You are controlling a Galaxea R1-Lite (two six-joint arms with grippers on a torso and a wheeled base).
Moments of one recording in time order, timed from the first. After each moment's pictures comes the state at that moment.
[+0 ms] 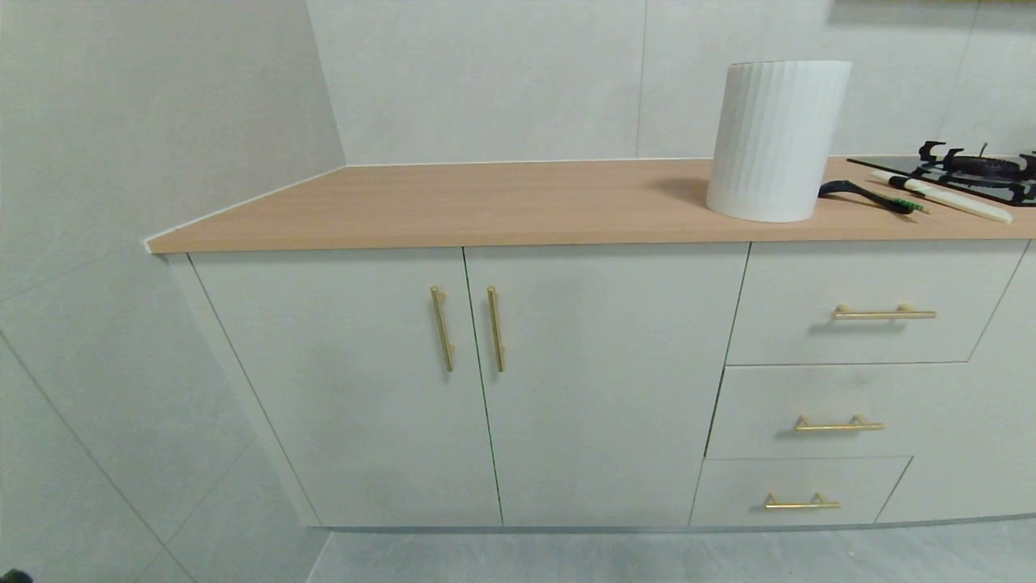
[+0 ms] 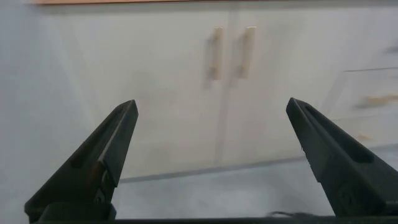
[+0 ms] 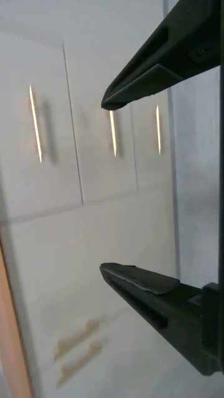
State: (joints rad) left arm -0.24 0.32 -0.41 0.09 0.11 -0.04; right arm 0.26 0.40 -0.32 -0.06 -0.24 0.16
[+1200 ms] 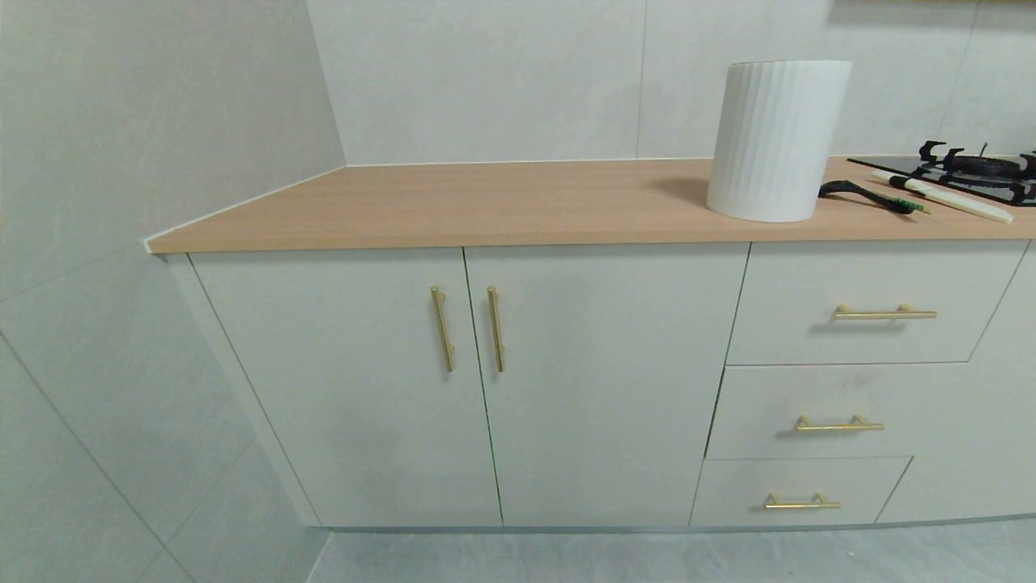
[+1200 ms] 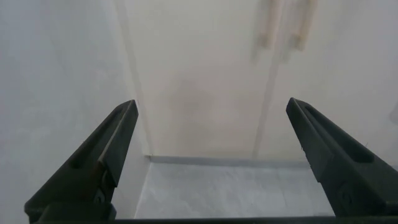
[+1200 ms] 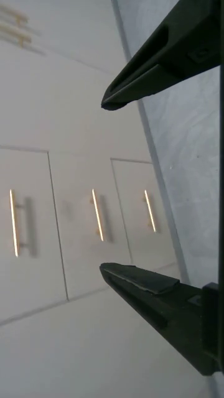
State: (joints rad) left arm 0.00 0.00 0.00 -0.01 0.03 0.00; right arm -0.01 0.00 -0.01 -0.05 -0.29 -0.02
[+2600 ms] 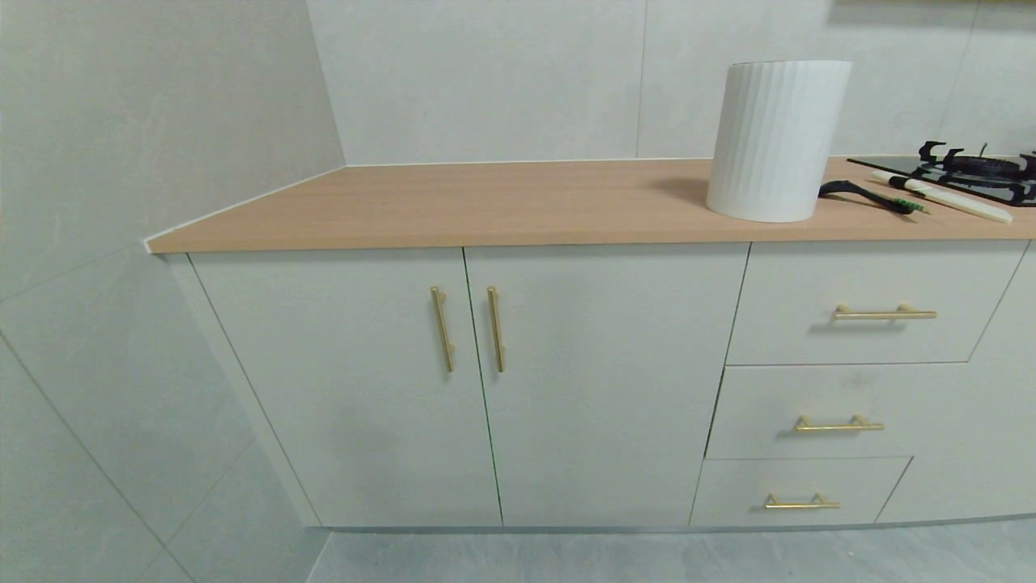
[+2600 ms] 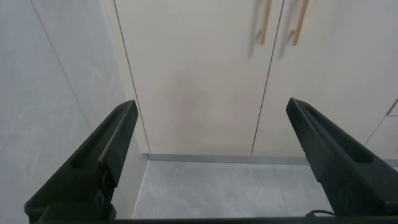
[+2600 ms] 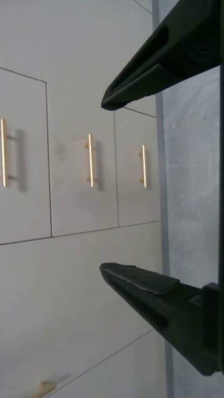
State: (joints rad) left arm 0.00 0.00 0.00 -0.01 0.03 -0.01; right arm 0.00 0.00 0.00 0.00 -0.04 0.01
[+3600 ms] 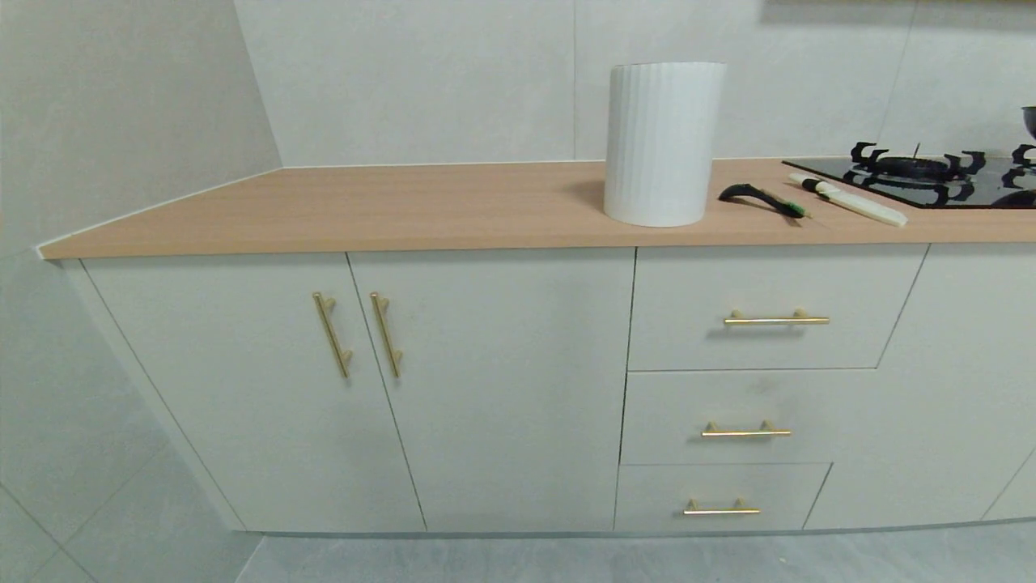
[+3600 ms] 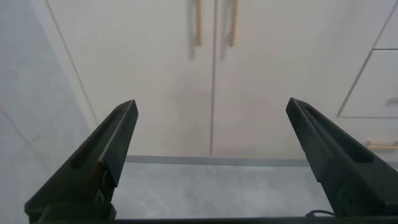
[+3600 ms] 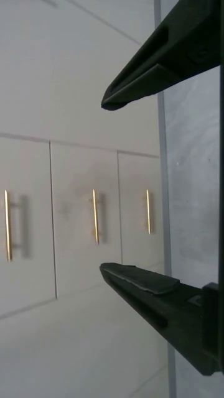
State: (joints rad) left arm 0.00 0.00 0.00 -0.01 0.03 -0.01; right arm 0.00 0.00 0.00 0.00 -0.04 0.01
